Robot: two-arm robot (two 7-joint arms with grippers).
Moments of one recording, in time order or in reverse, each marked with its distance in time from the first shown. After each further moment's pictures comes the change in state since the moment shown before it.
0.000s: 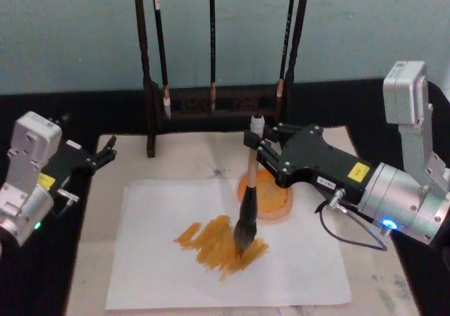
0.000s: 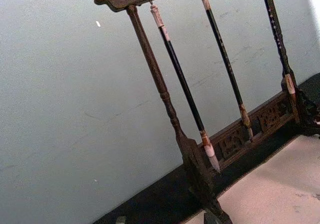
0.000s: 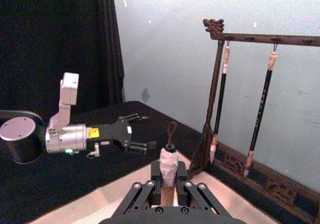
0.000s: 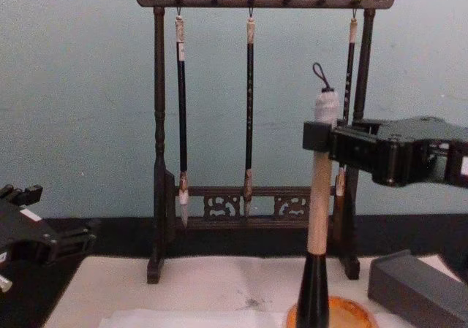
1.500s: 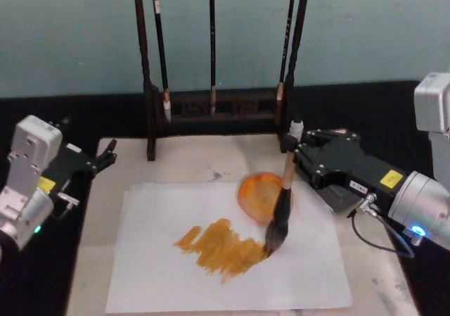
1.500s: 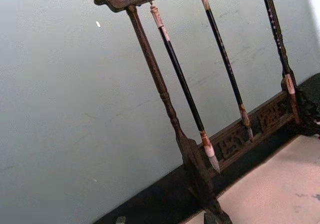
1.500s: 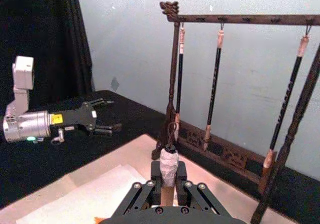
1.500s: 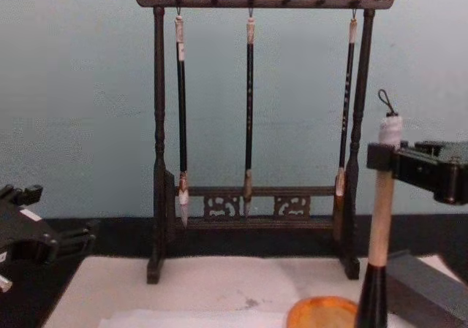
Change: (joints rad) left arm 0.000 0.000 0.000 0.000 0.000 0.000 0.000; right arm -0.078 0.027 0.092 0.002 -0.006 0.007 -0.050
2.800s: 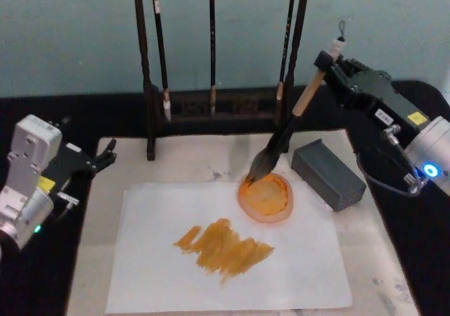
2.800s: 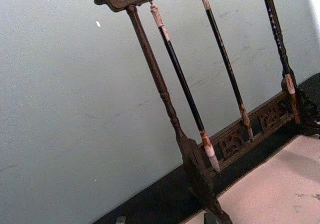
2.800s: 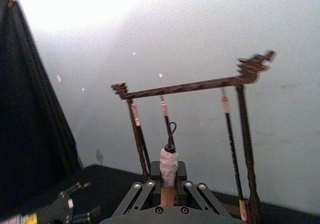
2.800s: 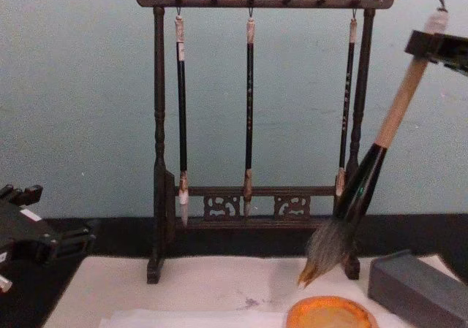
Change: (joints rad) left arm 0.000 0.000 0.000 0.000 0.000 0.000 0.000; right arm 0.098 -0.131 0.097 0.109 0.230 -0.042 -0.022
